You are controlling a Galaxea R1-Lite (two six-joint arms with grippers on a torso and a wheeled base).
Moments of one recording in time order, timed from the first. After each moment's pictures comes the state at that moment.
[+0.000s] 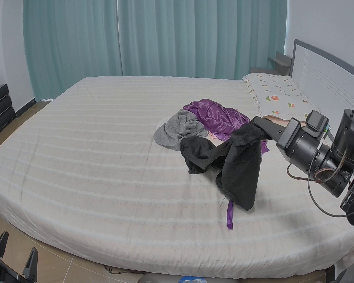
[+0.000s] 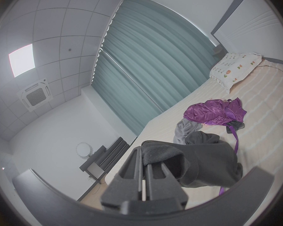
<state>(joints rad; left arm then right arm) 0.00 0.02 -0.02 0.00 -0.01 0.01 0.56 1.58 -0.58 -1.06 -0.01 0.72</state>
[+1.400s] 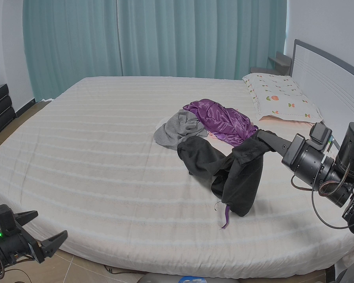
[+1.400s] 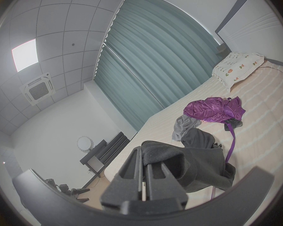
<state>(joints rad) -0.15 0.80 -0.22 -0.15 -0.12 0.04 0.55 1.55 -0.47 -1.11 0.05 0.68</state>
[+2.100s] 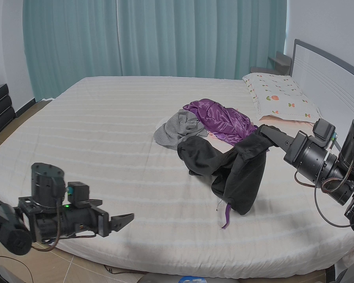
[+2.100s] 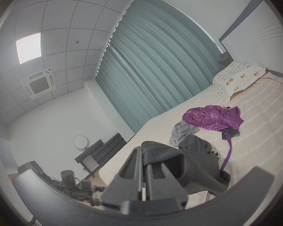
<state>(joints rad) -0.44 1.55 -0.37 -0.60 -0.09 -0.11 0.54 1.54 -0.48 -1.11 0.03 0.61</state>
